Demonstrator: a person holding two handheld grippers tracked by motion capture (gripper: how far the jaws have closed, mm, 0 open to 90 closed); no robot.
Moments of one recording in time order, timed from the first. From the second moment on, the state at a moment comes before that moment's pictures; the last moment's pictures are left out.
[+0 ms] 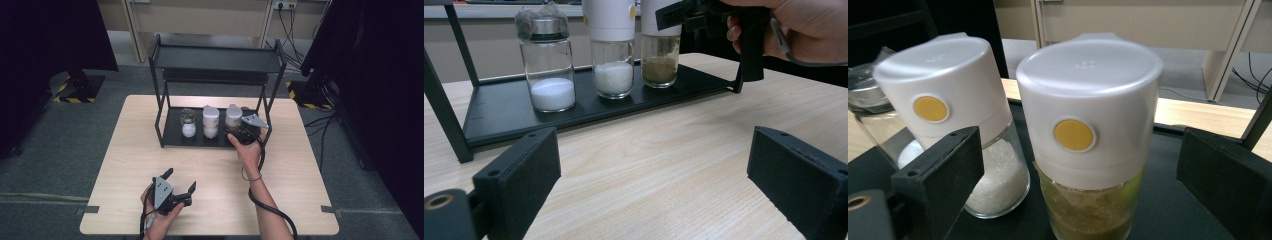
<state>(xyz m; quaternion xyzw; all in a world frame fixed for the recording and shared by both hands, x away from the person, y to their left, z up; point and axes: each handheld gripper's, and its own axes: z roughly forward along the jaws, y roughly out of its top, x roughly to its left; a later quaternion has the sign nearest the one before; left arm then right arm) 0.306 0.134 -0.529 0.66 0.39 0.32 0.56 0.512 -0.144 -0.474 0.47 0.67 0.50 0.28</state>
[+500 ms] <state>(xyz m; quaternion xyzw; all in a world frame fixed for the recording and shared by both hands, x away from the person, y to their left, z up) 0.306 0.134 -0.529 0.66 0.39 0.32 0.56 0.497 -0.151 -0.472 0.45 0.69 0.50 0.28</state>
